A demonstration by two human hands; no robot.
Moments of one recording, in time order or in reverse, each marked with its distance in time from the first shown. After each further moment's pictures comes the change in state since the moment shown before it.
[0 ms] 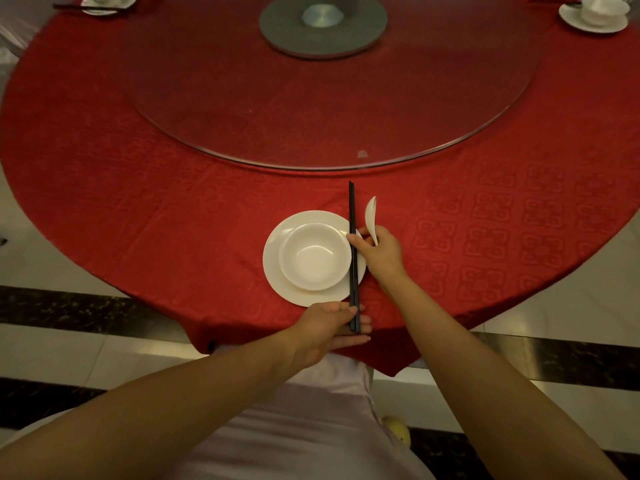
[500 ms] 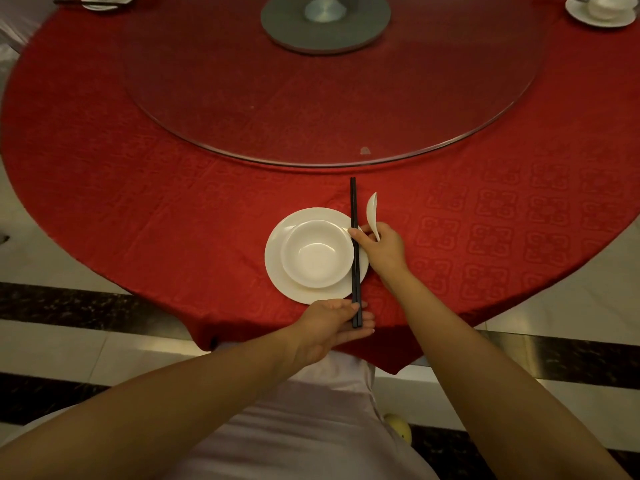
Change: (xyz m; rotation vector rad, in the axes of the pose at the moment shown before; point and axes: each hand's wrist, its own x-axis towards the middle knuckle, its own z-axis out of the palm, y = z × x) left_hand 0.001 0.000 0.001 -0.066 0.000 0.006; right_hand 0.006 0.002 0.002 -0.041 0.018 0.005
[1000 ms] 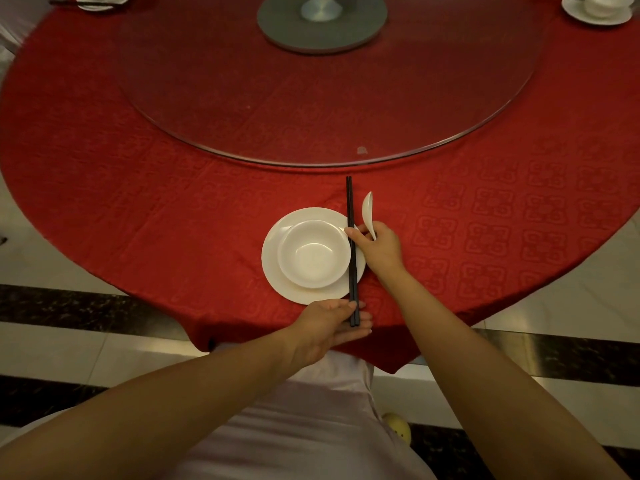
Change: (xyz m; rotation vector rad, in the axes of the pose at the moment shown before) left_hand -0.001 -0.001 0.002 0.010 0.019 -0.012; right_hand 0.001 0.000 0.000 -0.031 -0.006 0.007
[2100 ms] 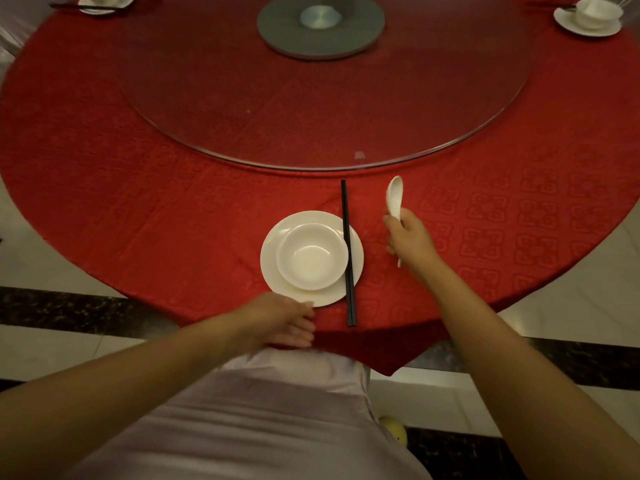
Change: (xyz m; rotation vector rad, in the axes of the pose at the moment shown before) left_hand -0.040 0.044 -0.044 0.469 0.137 -0.089; right_hand -0.008 -0.035 -0.054 0.013 -0.053 0.007
